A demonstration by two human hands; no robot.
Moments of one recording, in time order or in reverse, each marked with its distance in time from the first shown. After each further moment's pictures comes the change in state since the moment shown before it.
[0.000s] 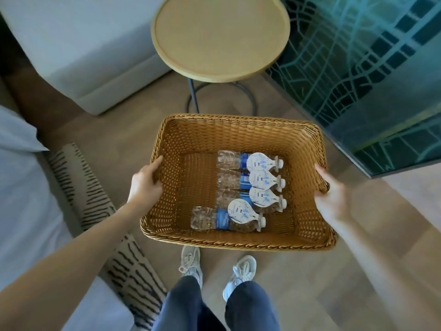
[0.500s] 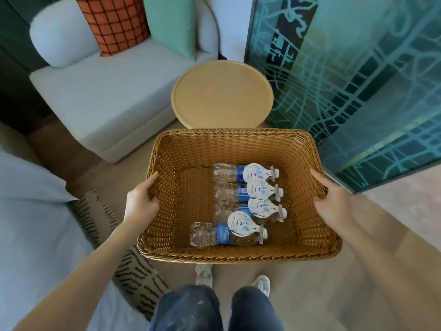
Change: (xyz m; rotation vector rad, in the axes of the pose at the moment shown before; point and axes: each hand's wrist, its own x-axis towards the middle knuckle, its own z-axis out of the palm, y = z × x) left_hand -0.004 0.064 -0.224 -0.050 0.037 0.091; right_hand -0.059 -0.208 -0.072 -0.059 0.118 -0.080
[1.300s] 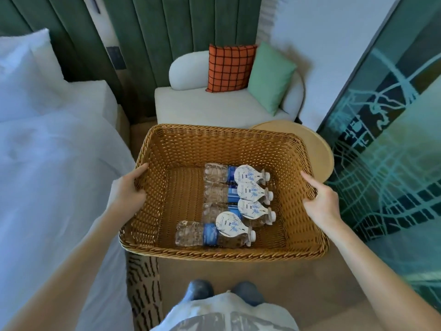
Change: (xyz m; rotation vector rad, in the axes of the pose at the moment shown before) left_hand -0.086 0.017 -0.129 0.021 0.464 -0.245; right_hand 0.085 -0.161 0.009 0.047 -0.225 -0.373
